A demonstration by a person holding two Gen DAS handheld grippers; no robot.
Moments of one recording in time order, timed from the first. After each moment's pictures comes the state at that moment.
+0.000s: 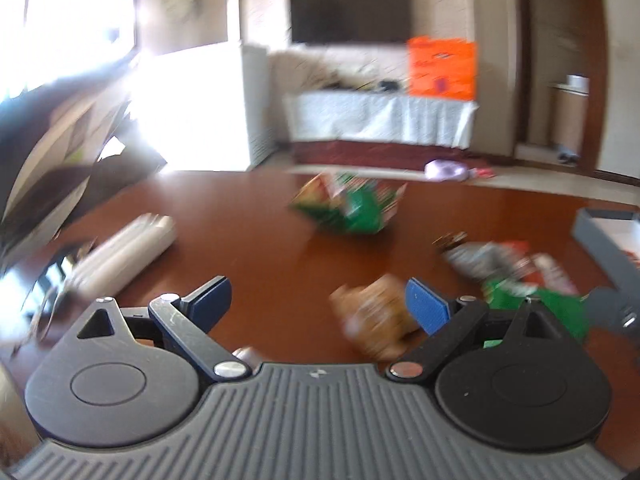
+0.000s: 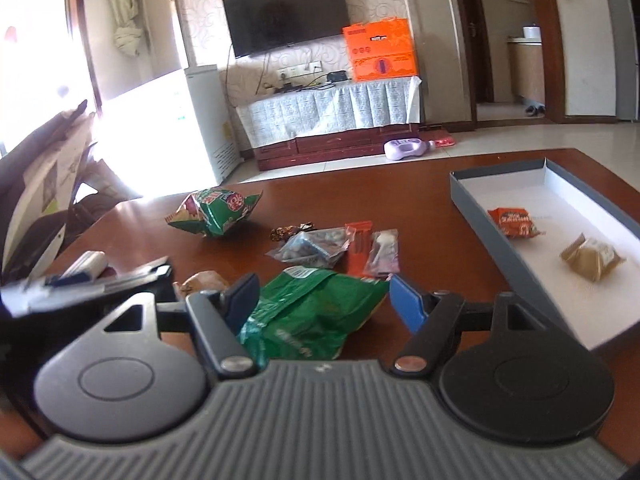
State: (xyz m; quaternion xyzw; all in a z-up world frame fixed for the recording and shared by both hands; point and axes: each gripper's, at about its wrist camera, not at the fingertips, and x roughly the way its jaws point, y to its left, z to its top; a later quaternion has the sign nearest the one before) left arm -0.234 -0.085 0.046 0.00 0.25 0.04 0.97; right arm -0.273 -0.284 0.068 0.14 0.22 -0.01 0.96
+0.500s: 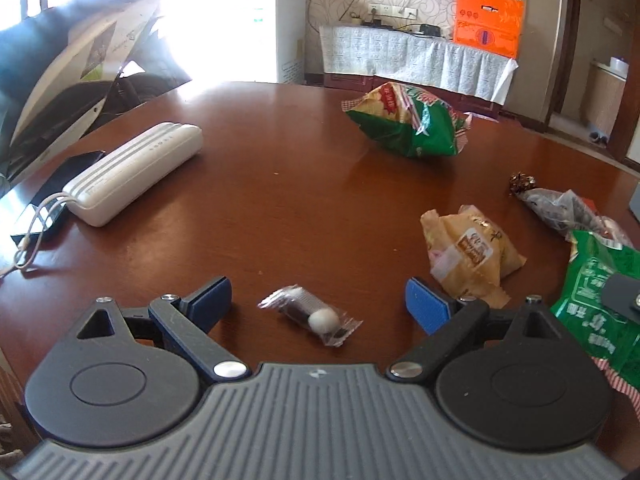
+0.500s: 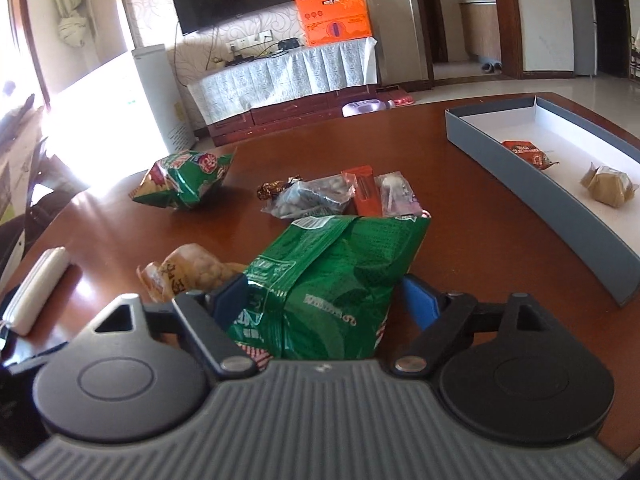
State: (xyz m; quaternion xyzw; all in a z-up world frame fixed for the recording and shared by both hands) left arm -0.191 -0.054 0.007 -0.02 0.33 0.06 0.94; right arm -0.226 -0.238 0.032 0.17 0.28 -0.08 0.94
